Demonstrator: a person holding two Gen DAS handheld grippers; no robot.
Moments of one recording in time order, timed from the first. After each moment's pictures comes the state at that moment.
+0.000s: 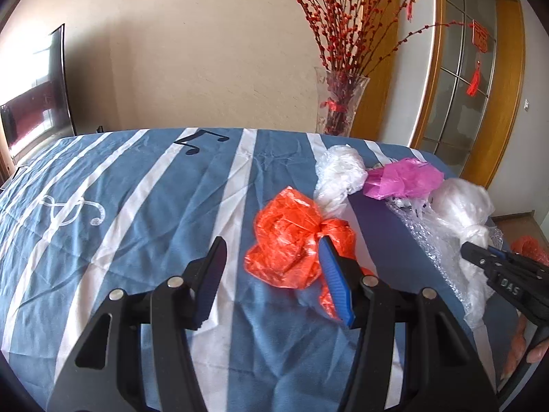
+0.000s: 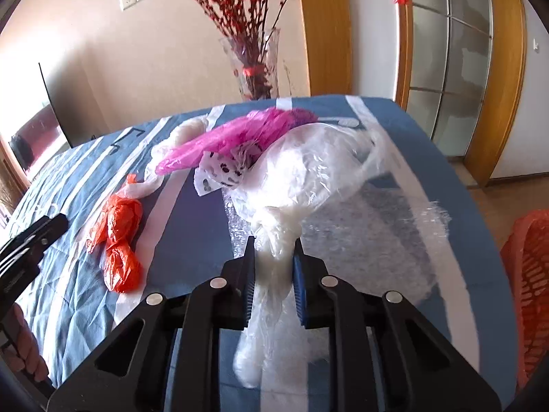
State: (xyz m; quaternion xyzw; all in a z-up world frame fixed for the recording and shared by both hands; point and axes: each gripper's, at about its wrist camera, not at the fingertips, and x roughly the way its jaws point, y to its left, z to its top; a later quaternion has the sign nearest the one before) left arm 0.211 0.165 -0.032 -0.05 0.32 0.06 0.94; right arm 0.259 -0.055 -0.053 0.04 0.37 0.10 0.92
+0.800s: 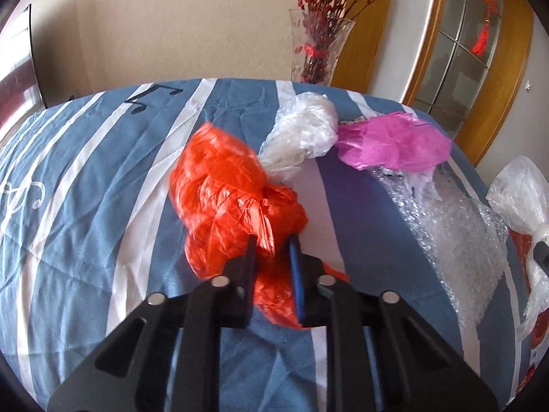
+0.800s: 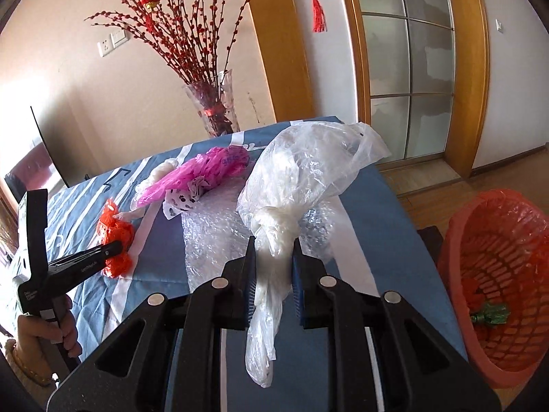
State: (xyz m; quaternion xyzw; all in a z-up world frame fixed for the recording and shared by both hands) left arm 0.261 0.128 -0.067 -0.06 0.41 0.02 0.91; right arm 0.224 -0.130 -0.025 0.09 0.33 0.07 0.94
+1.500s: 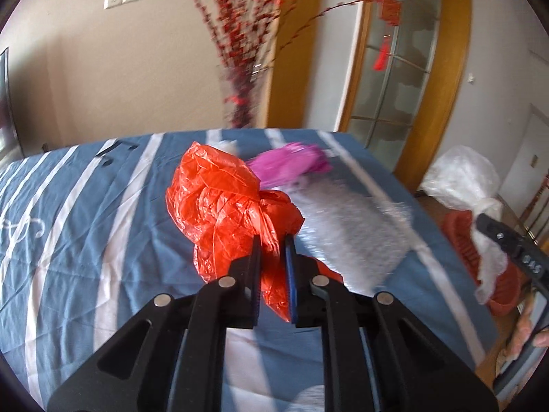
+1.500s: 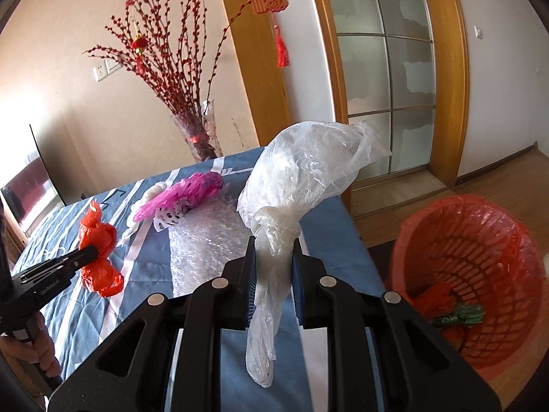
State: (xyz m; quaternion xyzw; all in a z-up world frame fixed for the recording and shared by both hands) left arm 0.188 0.058 0.001 -0.03 0.33 -0.07 0.94; right arm 0.178 -0.179 -0.002 0.10 0.28 0.04 0.95
